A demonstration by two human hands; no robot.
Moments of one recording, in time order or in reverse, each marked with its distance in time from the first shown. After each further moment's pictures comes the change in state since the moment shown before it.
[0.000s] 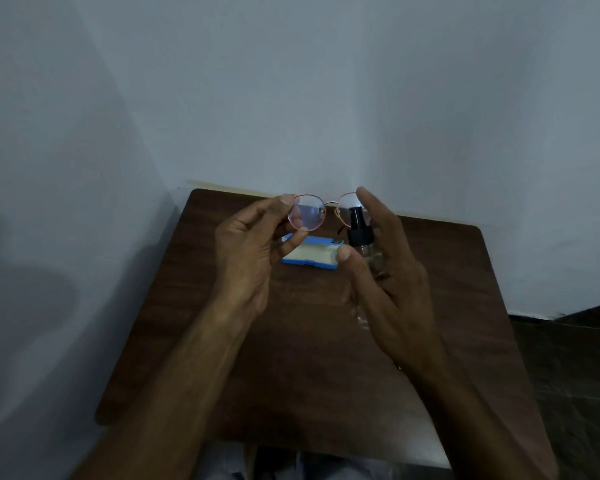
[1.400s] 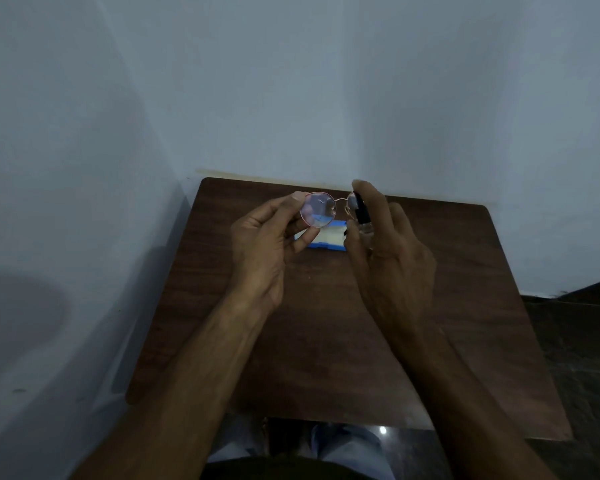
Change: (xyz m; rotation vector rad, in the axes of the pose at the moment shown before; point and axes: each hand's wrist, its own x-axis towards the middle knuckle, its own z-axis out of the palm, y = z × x) left_hand -0.016 -0.003 -0.034 -0.046 0.021 -0.116; right_hand -0.011 0.002 0.051 -0.646 0.226 -0.092
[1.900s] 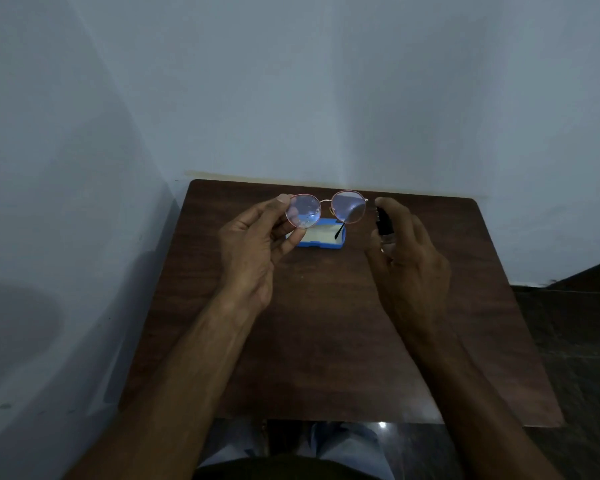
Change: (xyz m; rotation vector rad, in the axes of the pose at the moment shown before) left_hand 0.006 -0.002 -0.002 -0.022 0.025 -0.065; right_hand -0.013 0.043 -0.004 -0.013 0.022 0.110
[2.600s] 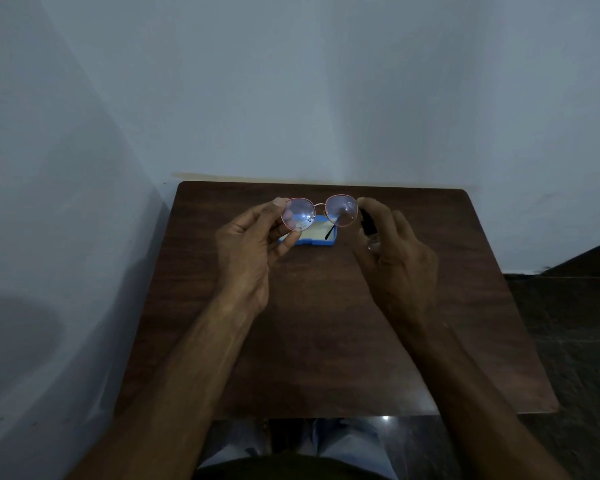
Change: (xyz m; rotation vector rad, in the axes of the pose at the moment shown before) left_hand 0.002 -0.012 0.009 0.078 0.022 -0.004; right_hand 0.001 0.022 0.010 -0.025 -0.045 -0.076
